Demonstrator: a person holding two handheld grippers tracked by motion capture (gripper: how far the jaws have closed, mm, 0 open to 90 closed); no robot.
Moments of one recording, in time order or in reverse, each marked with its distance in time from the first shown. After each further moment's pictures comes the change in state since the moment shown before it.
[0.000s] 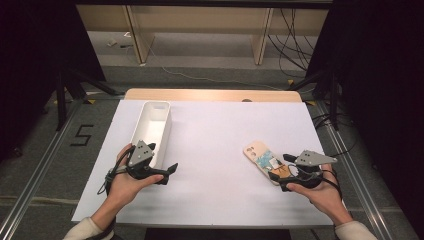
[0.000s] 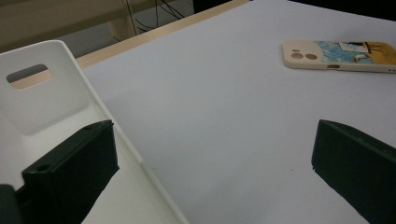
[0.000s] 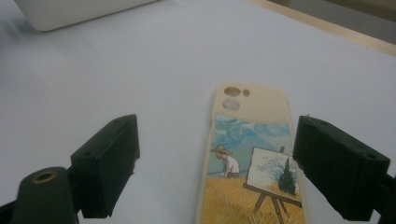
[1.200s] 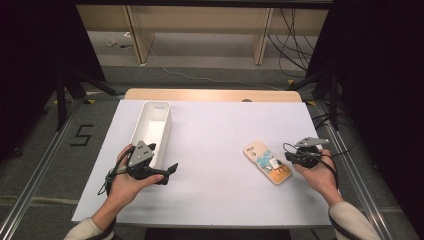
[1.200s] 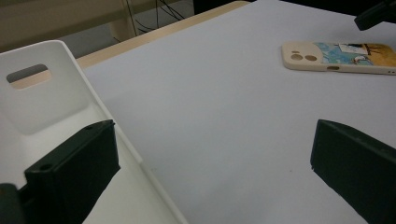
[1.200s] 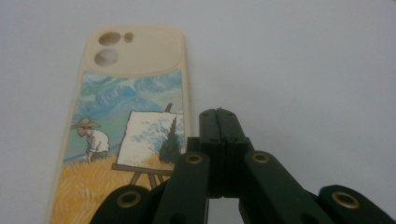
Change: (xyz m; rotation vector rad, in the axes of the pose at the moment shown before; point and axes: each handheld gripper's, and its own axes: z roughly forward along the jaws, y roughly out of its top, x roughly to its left) left arm -0.001 -0.001 0.000 -0.005 -0.002 -0.005; right arm -0.057 -0.006 0.031 0.273 -0.229 0.115
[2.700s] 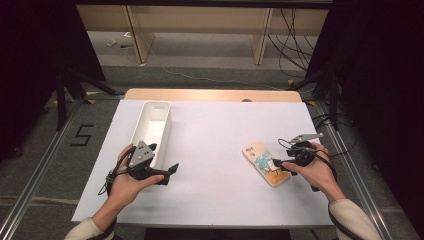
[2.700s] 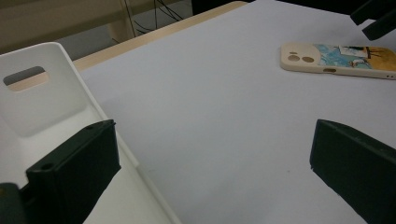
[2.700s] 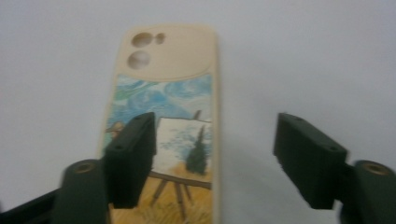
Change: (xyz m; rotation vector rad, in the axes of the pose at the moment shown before) left arm -0.002 0.001 0.000 -0.005 -0.003 0.005; right arm 0.013 0.021 -0.001 0.074 0.123 0.037
